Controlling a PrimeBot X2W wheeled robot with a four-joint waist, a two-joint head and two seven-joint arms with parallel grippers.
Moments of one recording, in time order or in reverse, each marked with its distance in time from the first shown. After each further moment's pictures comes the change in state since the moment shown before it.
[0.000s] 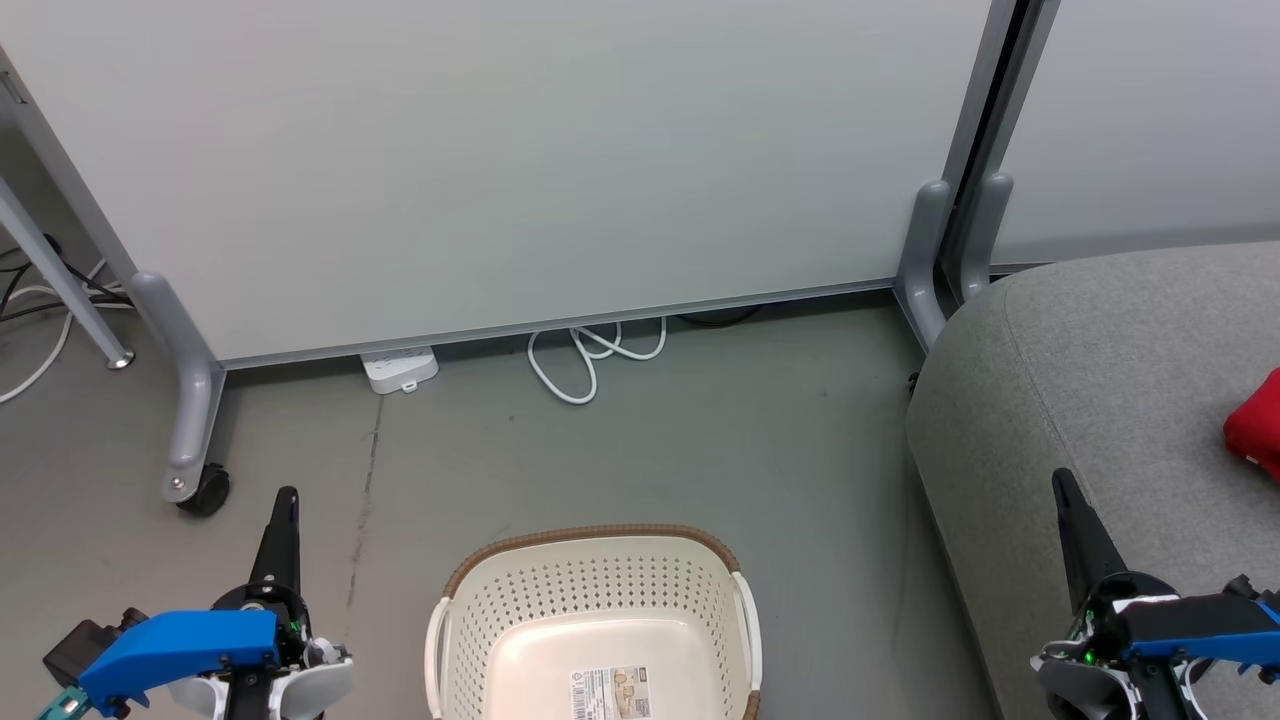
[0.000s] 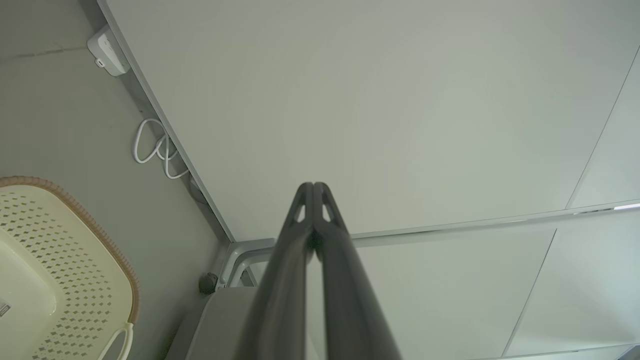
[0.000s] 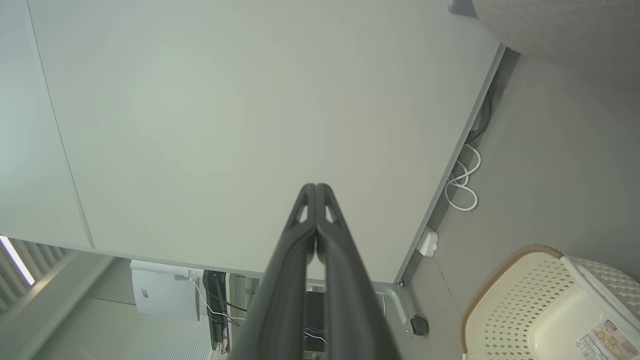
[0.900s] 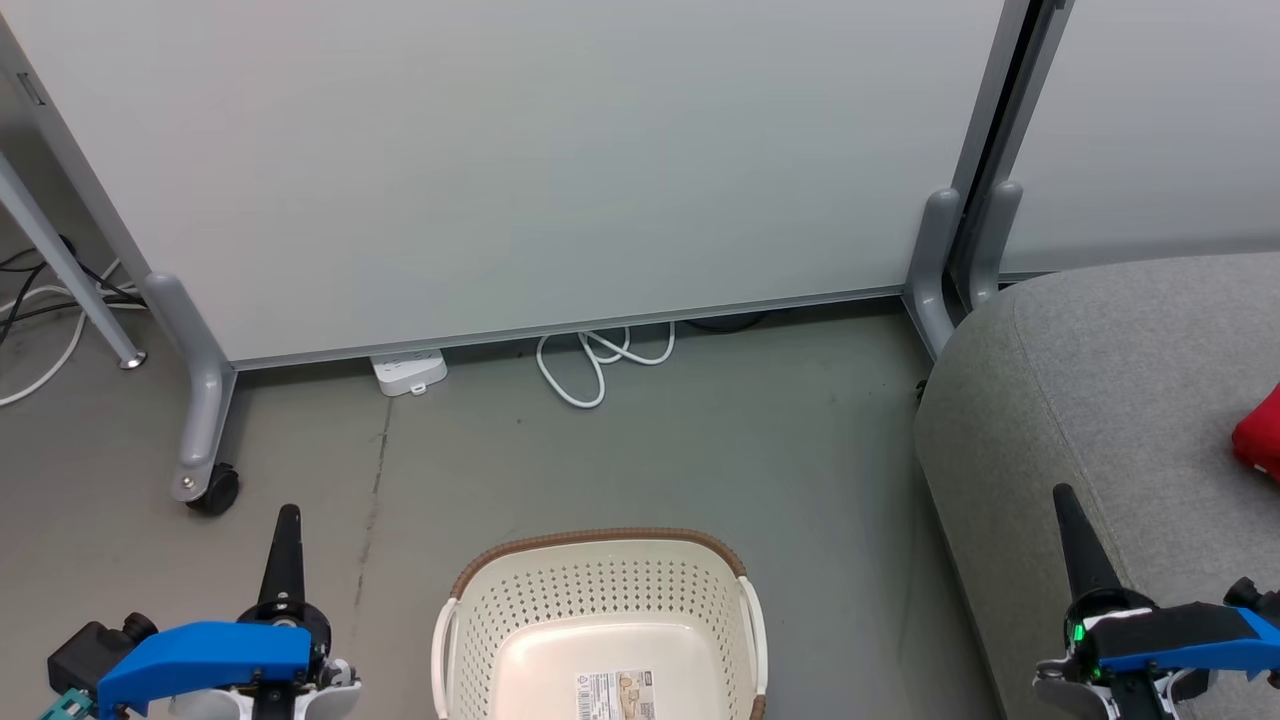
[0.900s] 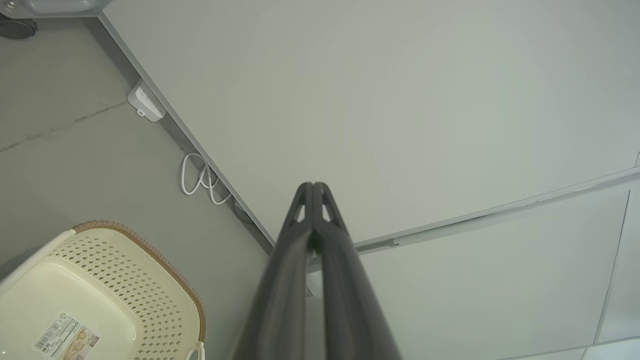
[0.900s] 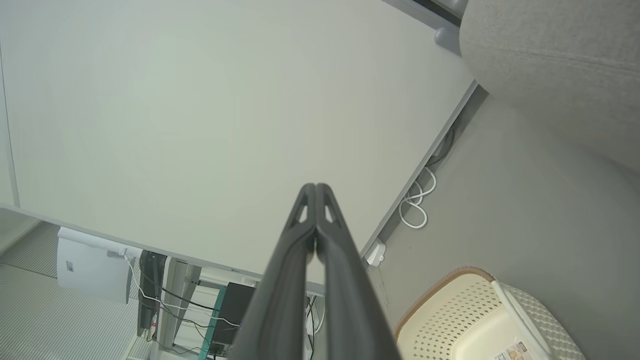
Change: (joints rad) left arm 0.023 0.000 -0.018 0.010 0.225 0.000 -0.058; right arm 0.019 0.000 0.009 0.009 -0.236 0.000 -0.060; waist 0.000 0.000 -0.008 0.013
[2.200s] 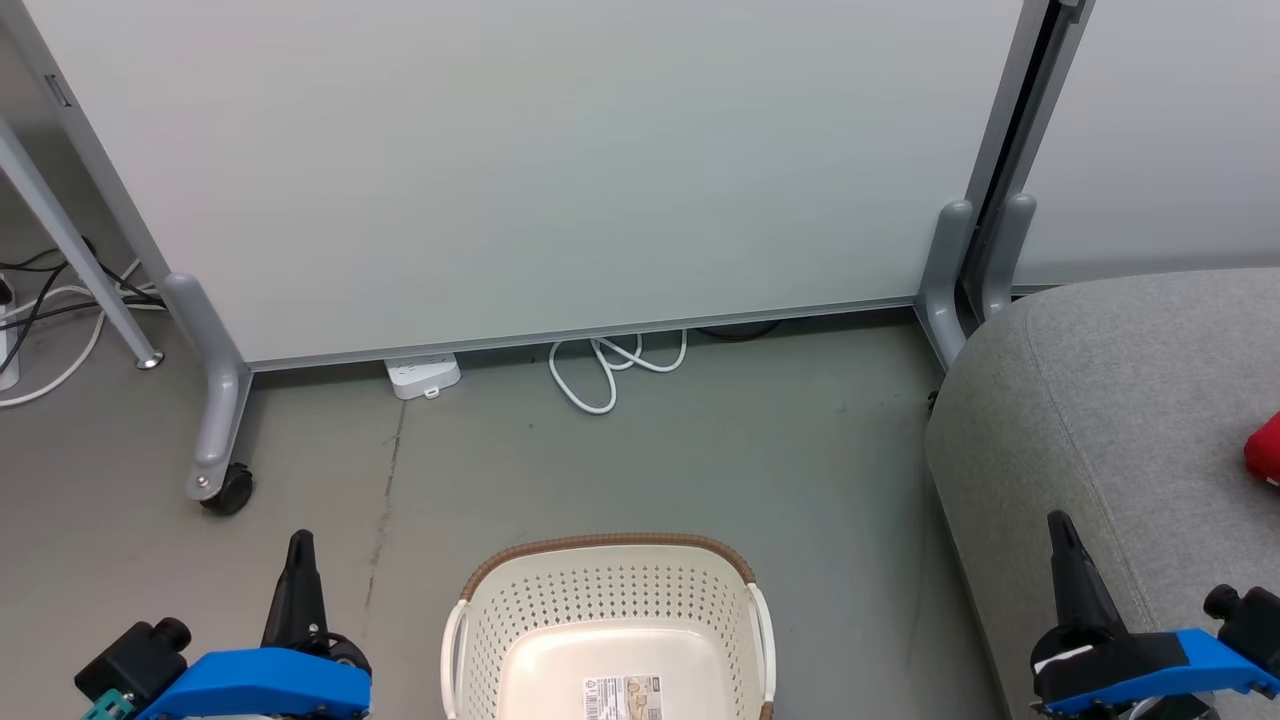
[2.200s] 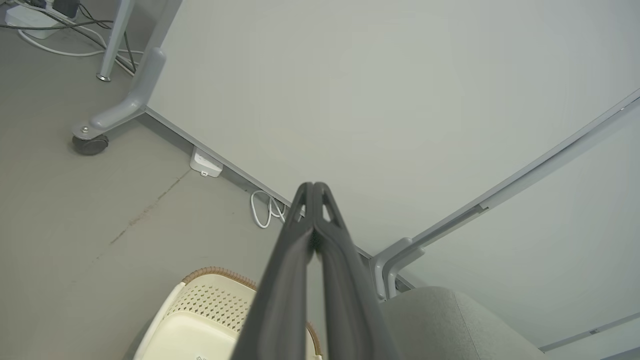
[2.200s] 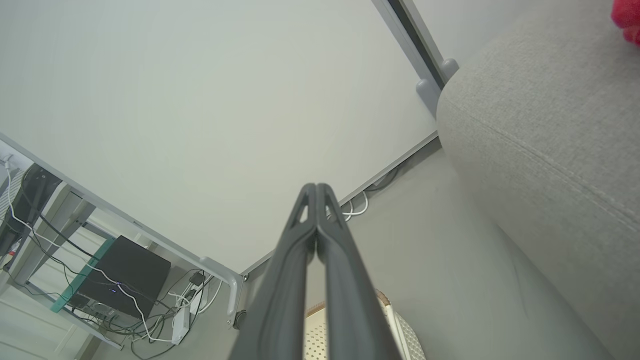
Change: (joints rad) left arm 0.041 0.000 -0.040 0.021 0.435 0.000 -0.114; right arm 0.038 0.000 0.018 0.014 -0.462 0.000 -0.113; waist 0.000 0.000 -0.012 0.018
